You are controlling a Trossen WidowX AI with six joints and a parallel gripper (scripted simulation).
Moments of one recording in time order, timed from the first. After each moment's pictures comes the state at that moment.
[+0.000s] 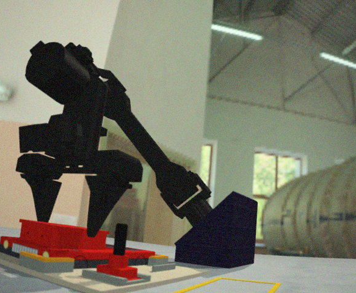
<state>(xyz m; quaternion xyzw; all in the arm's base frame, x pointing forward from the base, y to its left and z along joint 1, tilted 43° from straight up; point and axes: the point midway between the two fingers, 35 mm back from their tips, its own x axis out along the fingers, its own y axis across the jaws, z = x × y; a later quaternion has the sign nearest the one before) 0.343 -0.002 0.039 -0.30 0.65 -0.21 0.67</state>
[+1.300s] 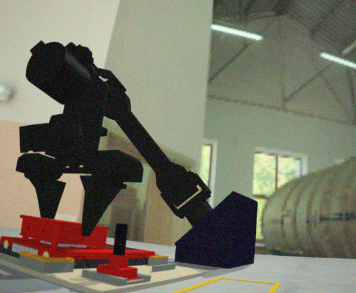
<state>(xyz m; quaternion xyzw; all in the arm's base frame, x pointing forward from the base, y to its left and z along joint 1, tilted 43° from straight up) 0.343 -0.002 0.039 -0.30 0.65 -0.21 0.67</state>
